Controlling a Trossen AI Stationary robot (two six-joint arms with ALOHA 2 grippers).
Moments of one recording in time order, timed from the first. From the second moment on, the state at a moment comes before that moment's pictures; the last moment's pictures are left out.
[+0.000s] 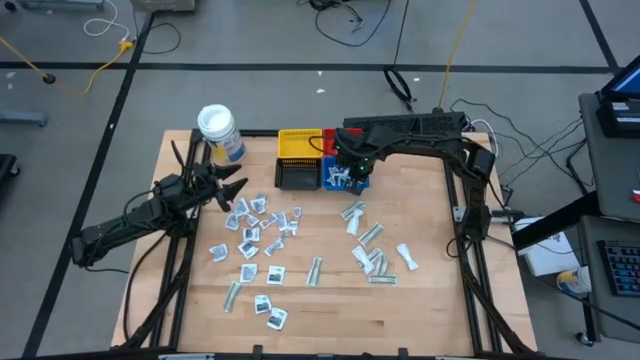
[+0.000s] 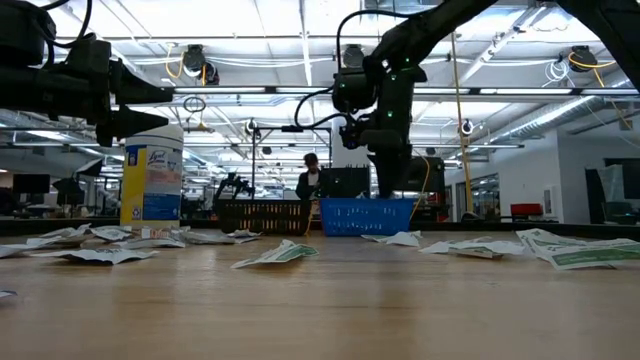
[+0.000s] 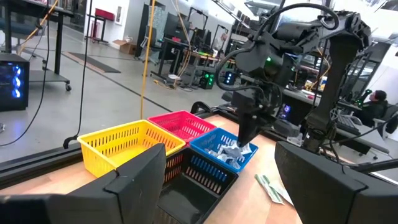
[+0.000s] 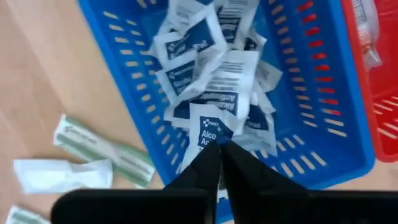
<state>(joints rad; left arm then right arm) 0.44 0.02 0.02 0.06 -0.05 -0.29 -0.44 1.94 1.49 -0.95 0.00 -0.05</state>
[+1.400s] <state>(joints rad) 0.44 0.02 0.02 0.06 -0.05 -0.29 -0.21 1.45 1.13 -1.07 0.07 0.93</state>
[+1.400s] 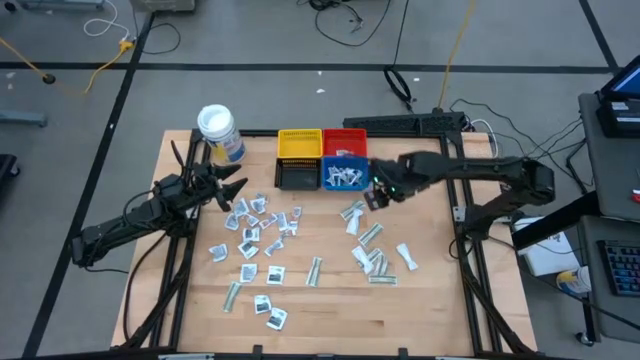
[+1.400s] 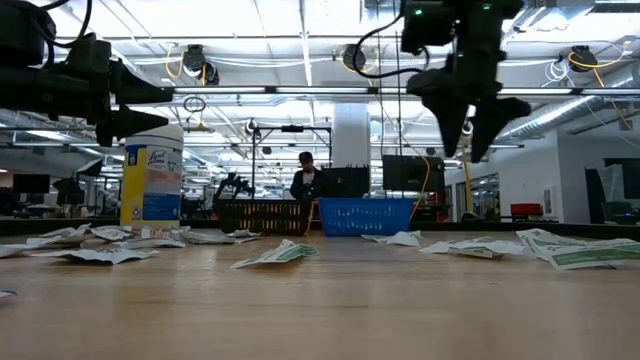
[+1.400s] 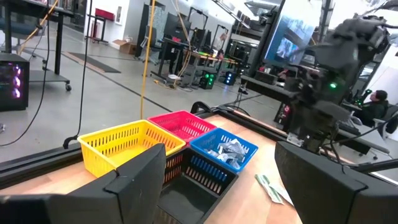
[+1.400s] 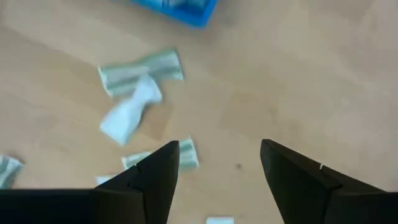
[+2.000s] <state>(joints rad) 0.44 0.02 0.02 0.06 -0.05 -0.29 0.19 1.35 0.98 -1.13 -0.03 1.33</state>
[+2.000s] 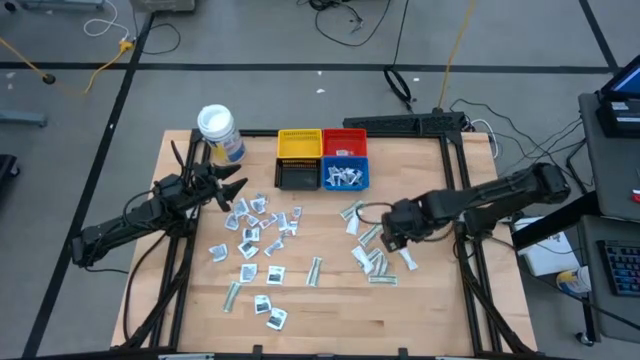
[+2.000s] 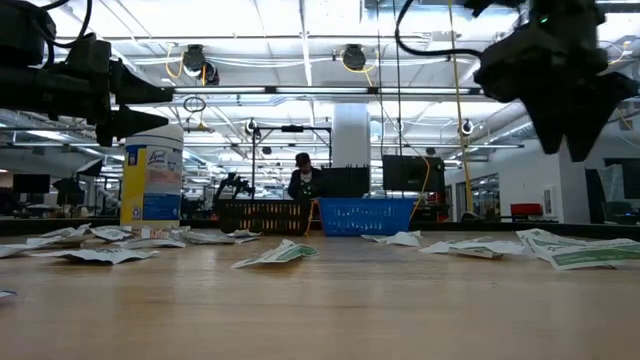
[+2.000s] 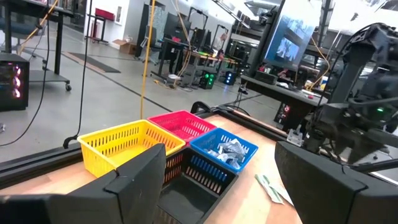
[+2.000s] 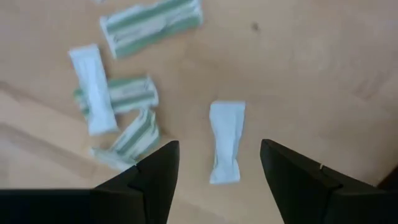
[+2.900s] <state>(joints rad) 0.44 0.02 0.02 0.06 -0.05 -0.29 0.35 1.48 0.71 -0.73 -0.19 1.45</state>
